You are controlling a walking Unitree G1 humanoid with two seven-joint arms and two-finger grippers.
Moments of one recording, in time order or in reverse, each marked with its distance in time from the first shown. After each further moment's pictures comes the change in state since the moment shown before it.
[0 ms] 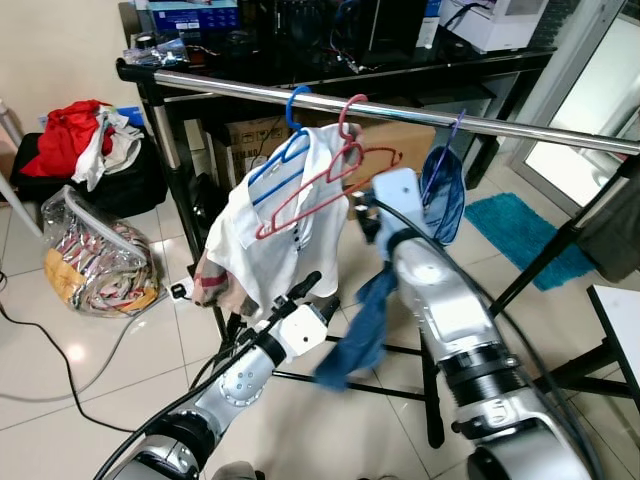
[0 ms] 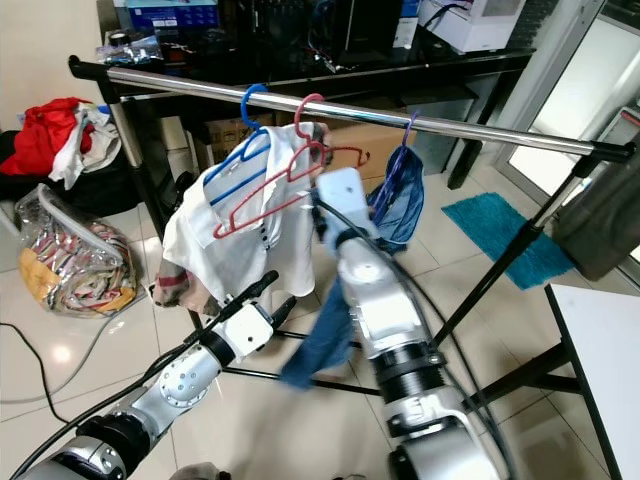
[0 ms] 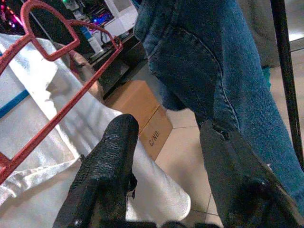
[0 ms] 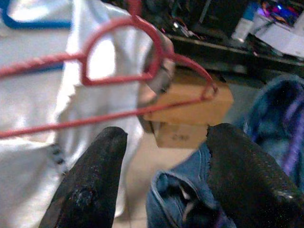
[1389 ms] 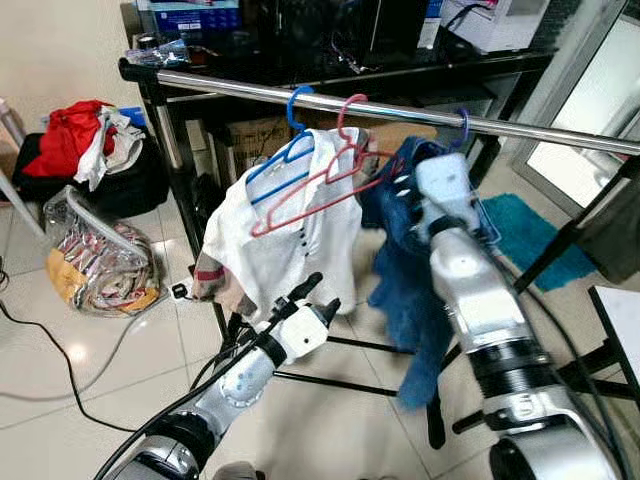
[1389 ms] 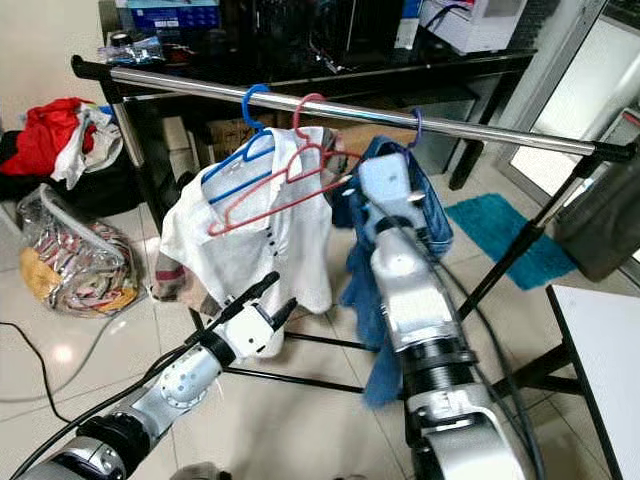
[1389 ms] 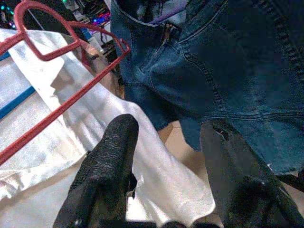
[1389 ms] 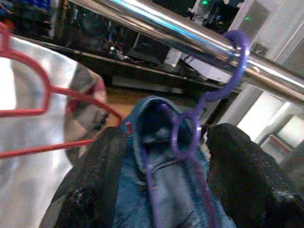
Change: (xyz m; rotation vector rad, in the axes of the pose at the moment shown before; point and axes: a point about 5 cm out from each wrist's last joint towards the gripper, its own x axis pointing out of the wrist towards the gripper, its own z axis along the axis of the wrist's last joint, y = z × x) left arm 0.000 -0.001 0.000 0.004 -0.001 -0.007; right arm -0.004 -0.048 0.011 -0.102 -0.099 -0.248
